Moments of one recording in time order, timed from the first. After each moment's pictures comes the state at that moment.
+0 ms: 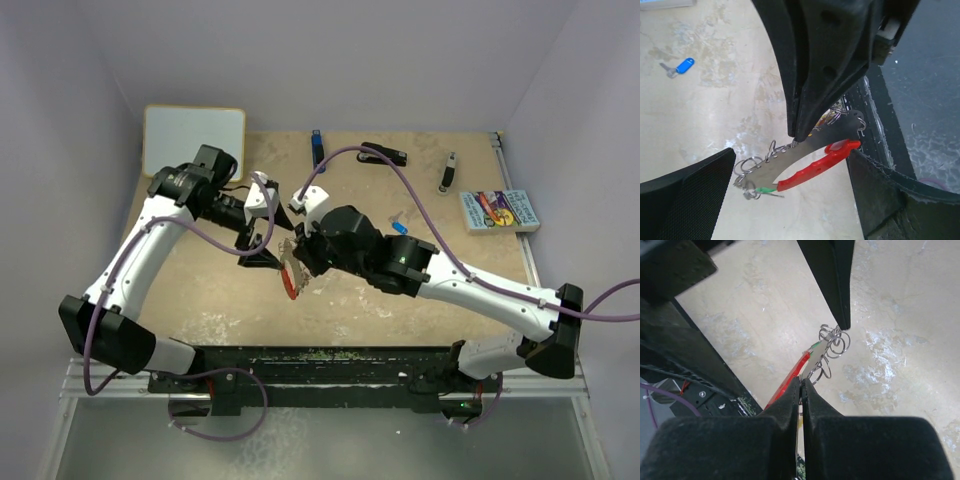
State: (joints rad) left arm -0.33 1.42 1.46 -1.25 1.19 1.10; right arm 1.13 1.35 1.33 -0.47 0.20 0.25
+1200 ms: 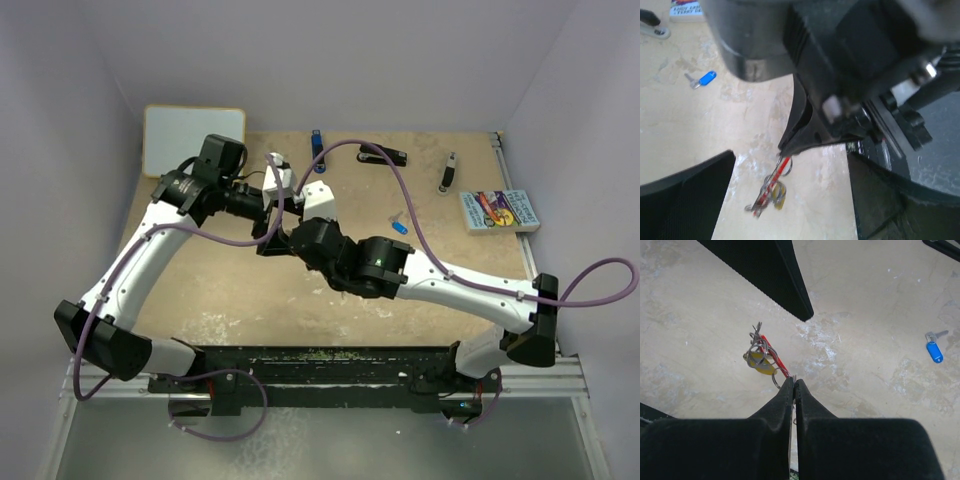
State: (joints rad) left arm -0.41 1.38 1.52 -0.95 1.09 0.68; right arm 1.23 1.48 1.49 -0.70 0.74 0.49
